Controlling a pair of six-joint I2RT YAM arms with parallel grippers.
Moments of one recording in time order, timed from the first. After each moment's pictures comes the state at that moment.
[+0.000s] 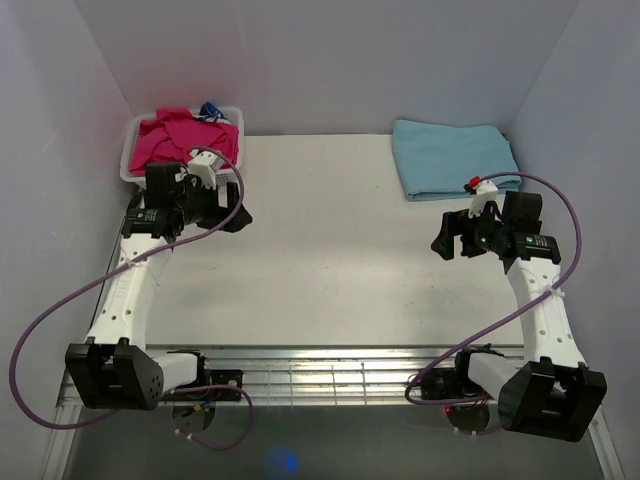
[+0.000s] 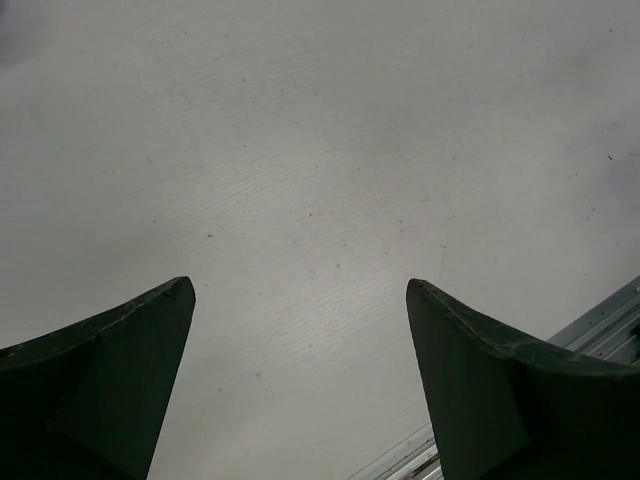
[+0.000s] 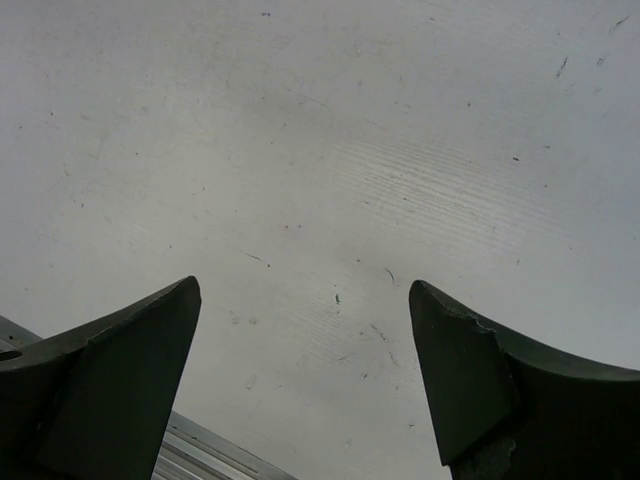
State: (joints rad) left arm -0.03 1.19 1.14 -0.62 0.52 0.05; right arm -0.12 1.06 0.93 -0.68 -0.53 -0.25
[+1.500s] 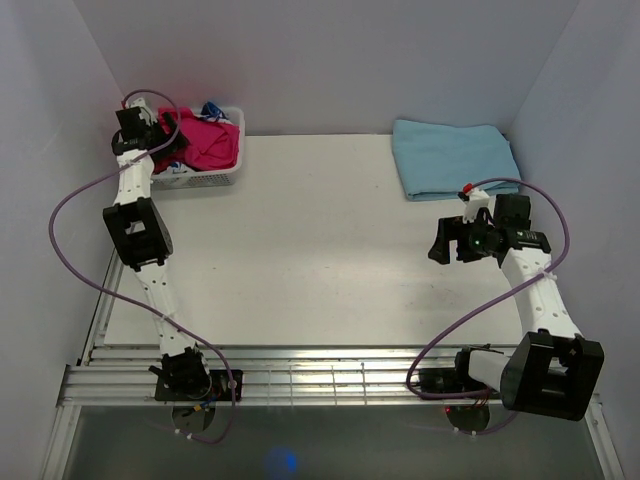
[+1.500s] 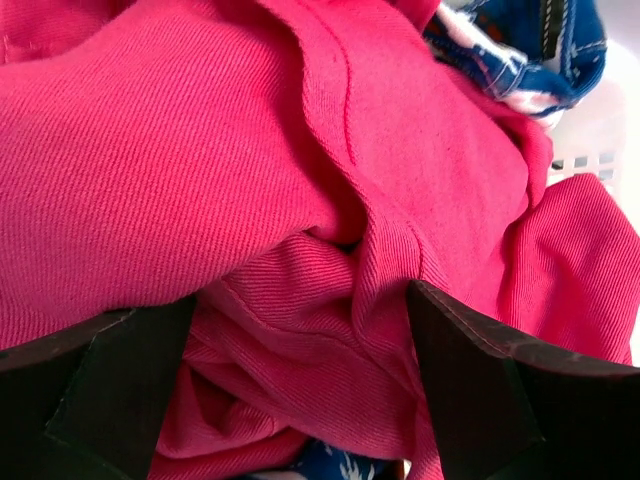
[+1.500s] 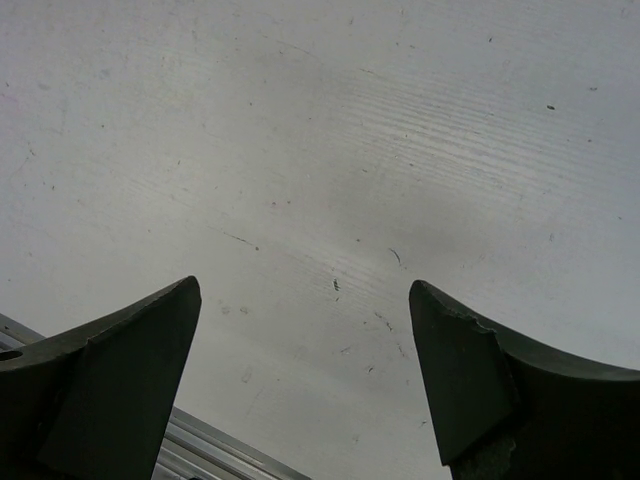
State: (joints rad) left arm 0.28 2.45 2.30 -0.43 0.25 -0.25; right arm -0.12 1.15 0.88 -0.66 -0.51 -0.24
